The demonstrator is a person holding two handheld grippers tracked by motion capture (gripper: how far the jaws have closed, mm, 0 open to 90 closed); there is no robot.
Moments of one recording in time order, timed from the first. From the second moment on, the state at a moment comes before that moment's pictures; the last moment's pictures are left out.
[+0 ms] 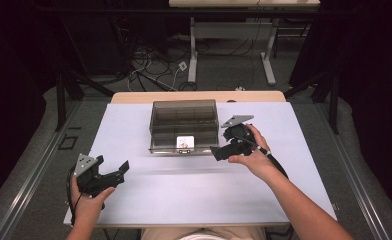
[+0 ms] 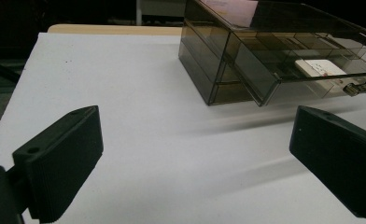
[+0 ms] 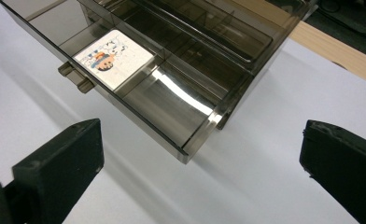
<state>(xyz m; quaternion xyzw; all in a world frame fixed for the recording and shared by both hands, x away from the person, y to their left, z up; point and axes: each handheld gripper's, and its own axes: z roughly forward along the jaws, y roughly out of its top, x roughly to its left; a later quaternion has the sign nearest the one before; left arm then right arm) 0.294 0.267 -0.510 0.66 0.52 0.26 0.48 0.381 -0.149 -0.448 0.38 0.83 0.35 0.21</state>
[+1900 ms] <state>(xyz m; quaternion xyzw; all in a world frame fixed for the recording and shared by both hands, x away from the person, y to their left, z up) 0.294 0.267 -0.510 0.66 0.53 0.26 0.48 0.347 -0.255 -0.532 0.53 0.72 0.38 0.23</state>
